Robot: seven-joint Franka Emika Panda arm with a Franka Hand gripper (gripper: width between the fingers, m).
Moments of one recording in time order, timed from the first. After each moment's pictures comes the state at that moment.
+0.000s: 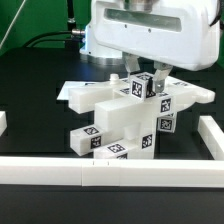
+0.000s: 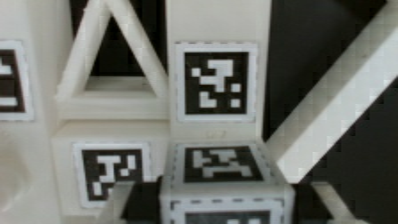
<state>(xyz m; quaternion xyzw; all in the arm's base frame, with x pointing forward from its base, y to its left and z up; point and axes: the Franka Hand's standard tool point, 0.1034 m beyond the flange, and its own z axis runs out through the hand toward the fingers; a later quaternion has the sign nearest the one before) 0.609 0.027 0.114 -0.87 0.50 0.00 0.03</state>
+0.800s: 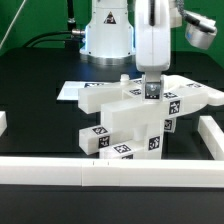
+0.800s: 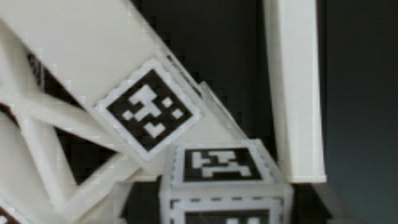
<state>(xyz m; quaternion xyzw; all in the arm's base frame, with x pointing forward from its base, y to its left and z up) 0.615 0.037 0.114 -0.61 0.79 0.00 0.07</state>
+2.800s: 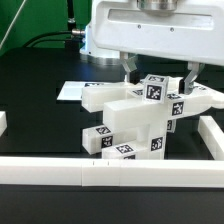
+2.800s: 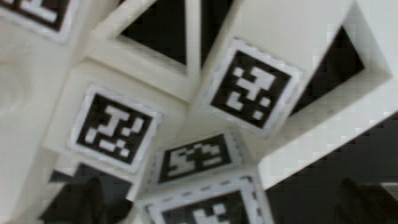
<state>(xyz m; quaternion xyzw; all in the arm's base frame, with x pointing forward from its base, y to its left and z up) 0.616 0.039 0.116 -0.97 0.26 -0.01 0.02</state>
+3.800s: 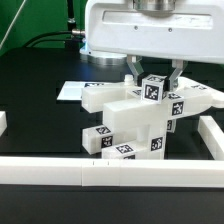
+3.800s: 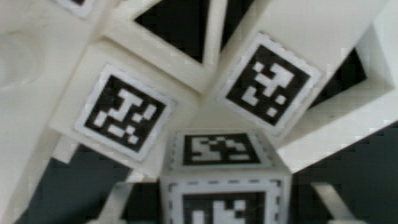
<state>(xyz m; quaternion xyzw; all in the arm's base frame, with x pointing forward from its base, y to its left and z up) 0.617 0.036 0.116 -0.95 0.31 -0.01 0.03</state>
